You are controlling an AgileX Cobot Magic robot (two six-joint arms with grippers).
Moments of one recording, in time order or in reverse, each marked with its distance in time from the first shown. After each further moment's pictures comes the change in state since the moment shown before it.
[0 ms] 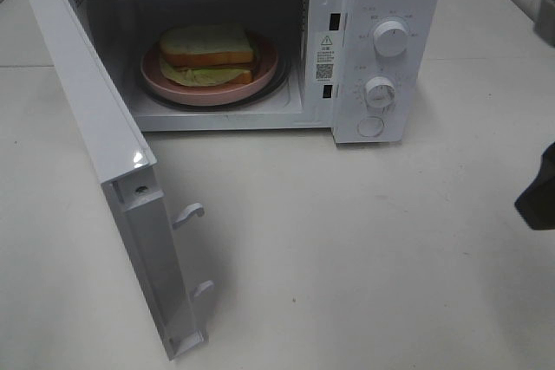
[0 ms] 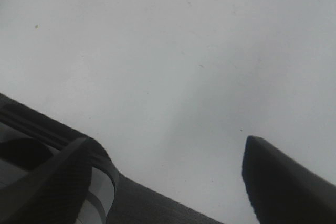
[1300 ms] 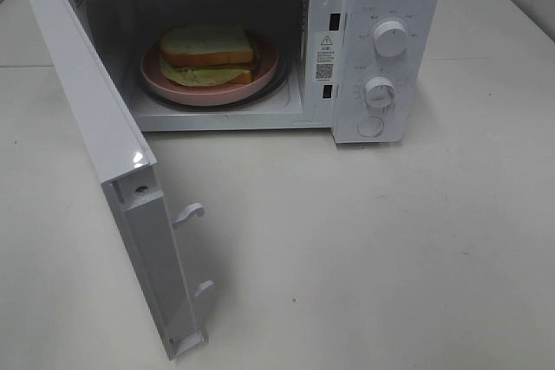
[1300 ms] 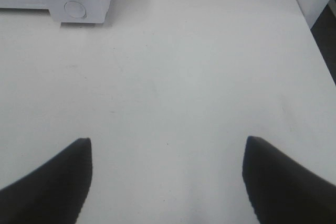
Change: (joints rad) left arm 0.000 0.000 0.000 0.000 0.000 0.000; right arm -0.428 -0.888 0.326 0.001 -0.030 0.000
